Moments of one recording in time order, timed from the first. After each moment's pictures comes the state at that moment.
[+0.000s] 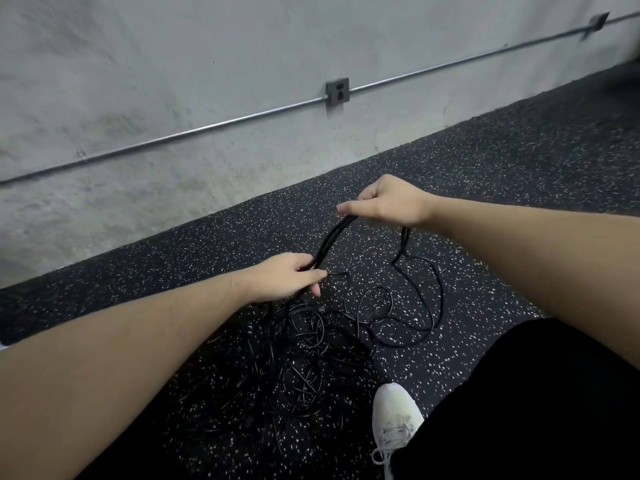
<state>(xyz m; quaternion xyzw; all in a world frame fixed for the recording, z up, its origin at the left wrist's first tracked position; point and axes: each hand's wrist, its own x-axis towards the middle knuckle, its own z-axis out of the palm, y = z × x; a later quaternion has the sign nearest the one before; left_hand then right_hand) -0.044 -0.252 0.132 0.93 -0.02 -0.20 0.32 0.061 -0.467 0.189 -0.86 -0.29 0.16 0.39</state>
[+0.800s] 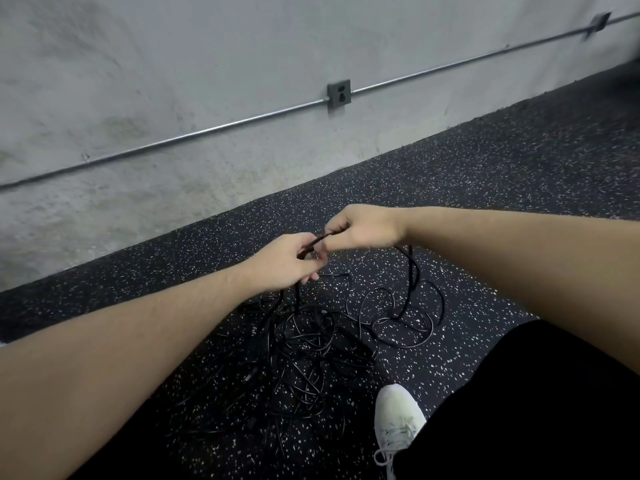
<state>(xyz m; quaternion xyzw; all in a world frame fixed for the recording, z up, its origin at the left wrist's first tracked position) -0.039 -0.255 0.145 0.92 -0.03 -0.10 0.38 0.035 -0.435 0.190 -0.85 -0.40 0.26 0.25</state>
